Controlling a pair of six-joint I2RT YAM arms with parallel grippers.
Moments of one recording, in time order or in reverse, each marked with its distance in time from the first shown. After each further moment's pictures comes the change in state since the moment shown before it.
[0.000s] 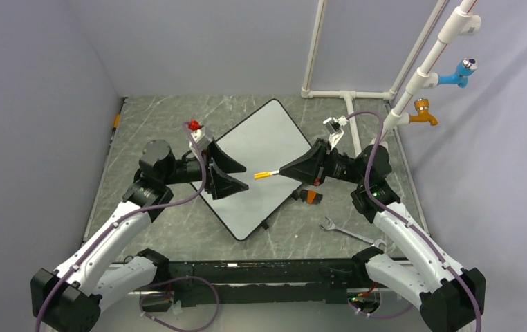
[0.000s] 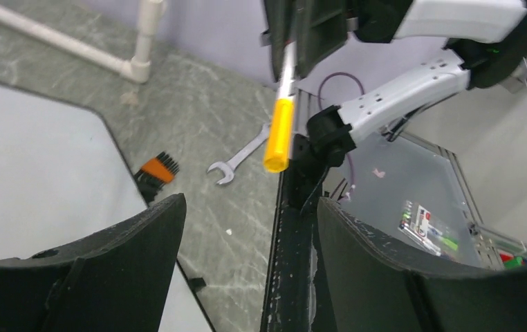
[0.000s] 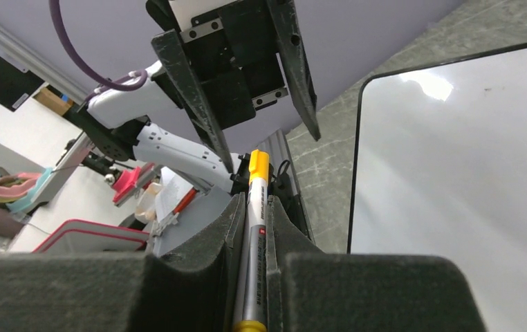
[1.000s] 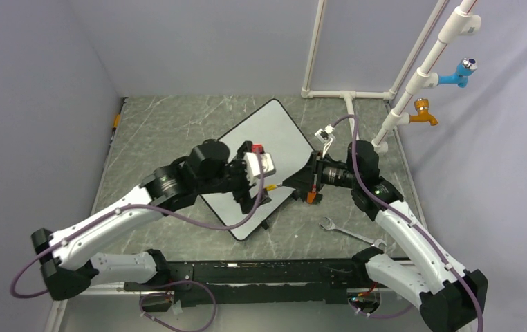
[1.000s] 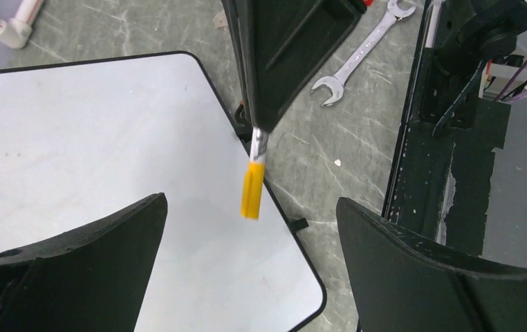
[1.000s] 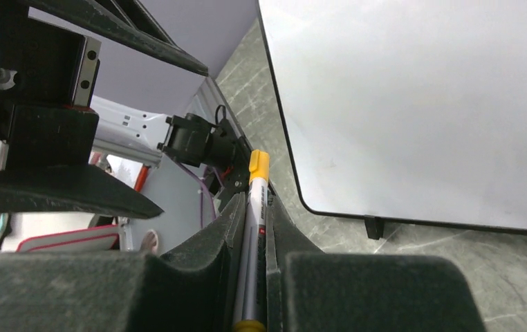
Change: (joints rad) left arm -0.527 0.236 0.463 -0.666 -0.735 0.616; right arm -0.001 0.014 0.060 -0.564 0.132 -0.251
